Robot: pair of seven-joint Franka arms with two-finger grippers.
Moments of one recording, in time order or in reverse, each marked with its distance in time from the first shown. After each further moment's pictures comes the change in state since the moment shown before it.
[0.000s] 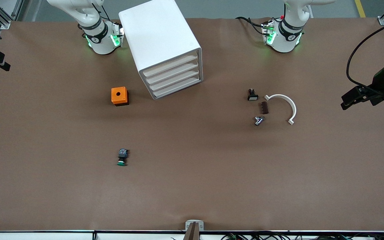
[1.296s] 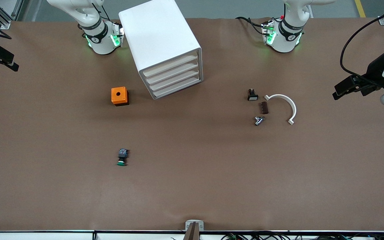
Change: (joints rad) left arm 0.002 -0.022 -0.022 0.023 -0.072 -0.078 -0.038; right arm 0.004 -0.004 0.045 0.000 0.000 0.005 0.062
